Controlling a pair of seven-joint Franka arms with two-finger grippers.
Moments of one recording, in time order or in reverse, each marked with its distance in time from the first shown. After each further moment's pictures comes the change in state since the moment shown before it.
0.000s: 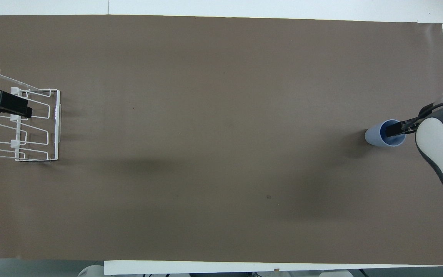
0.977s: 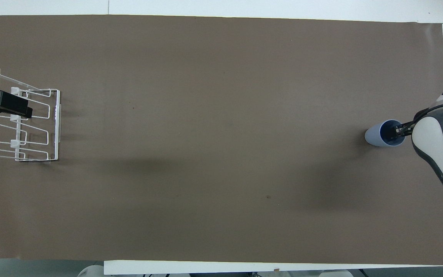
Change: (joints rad) left arm 0.000 0.000 0.000 -0.002 0.000 0.000 -0.005; right arm -0.034 0.060 0.002 -0.045 0.063 0.099 -0.070
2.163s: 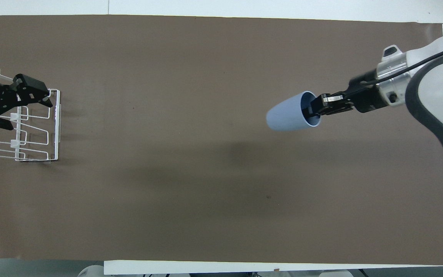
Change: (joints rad) left arm -0.086 -0.019 -0.005 -0.052 -0.017 0.069 -0.778; right arm 0.253 -0.022 0.095 0.314 0.734 -0.412 0.251
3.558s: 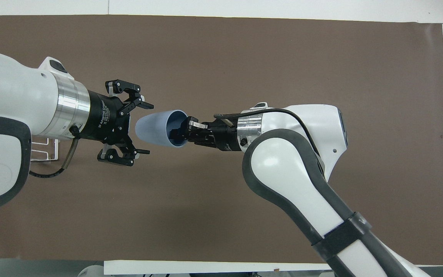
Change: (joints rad) left arm -0.251 -0.033 -0.013 -0.136 -0.422 0.249 -1.047; right arm 0.488 -0.007 0.003 -0.179 0.556 0.588 0.208
